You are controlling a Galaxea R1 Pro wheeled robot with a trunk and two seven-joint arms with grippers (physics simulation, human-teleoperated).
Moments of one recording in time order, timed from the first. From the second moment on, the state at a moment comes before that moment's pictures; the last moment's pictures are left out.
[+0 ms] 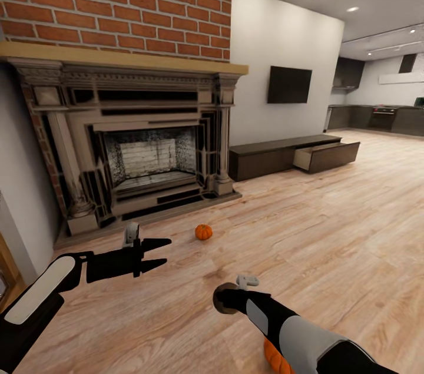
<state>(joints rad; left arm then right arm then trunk) -0.46 0.44 -0.29 -1.38 1.71 1.00 -0.09 -0.75 0.17 0.40 -0.13 -0.54 0.15 0.07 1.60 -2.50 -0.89</state>
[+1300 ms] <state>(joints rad) -0.46 0.43 -0.29 -1.38 1.71 1.00 -0.09 -0.75 0.17 0.40 -0.13 -0.54 0.16 0.11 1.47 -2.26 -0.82</state>
